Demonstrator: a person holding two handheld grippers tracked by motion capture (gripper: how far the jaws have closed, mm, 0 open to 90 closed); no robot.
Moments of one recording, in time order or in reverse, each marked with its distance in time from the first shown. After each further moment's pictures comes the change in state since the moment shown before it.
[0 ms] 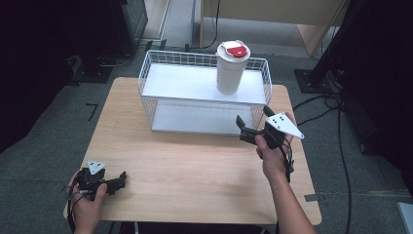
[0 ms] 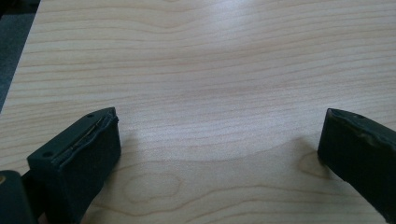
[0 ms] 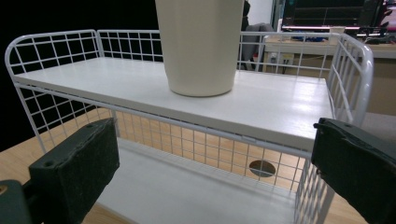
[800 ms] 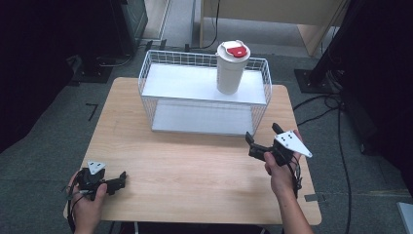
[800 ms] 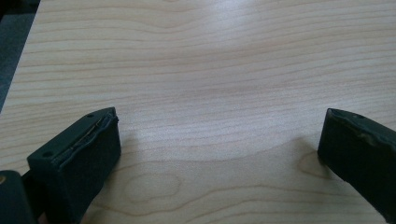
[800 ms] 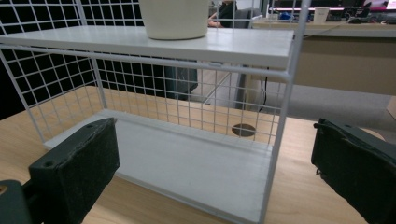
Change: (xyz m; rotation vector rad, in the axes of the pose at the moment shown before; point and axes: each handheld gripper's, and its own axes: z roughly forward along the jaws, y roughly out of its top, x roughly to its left) left arm 0.000 0.000 0.000 0.002 -0.001 0.001; right arm -0.014 -0.039 -0.035 0.050 -0.049 0.014
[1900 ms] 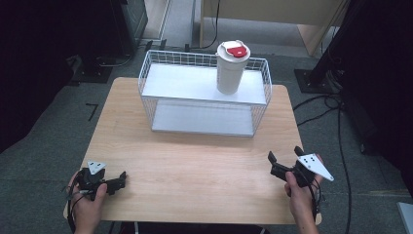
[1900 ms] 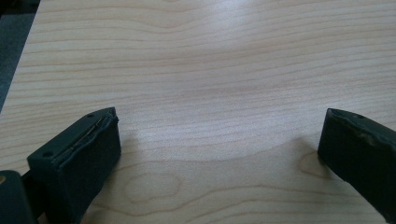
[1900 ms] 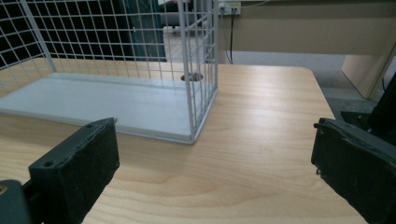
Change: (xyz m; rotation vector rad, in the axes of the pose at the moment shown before) left arm 0.000 0.000 0.000 0.000 0.000 -0.002; right arm -0.049 -0.056 -0.053 0.082 -0.134 0.064
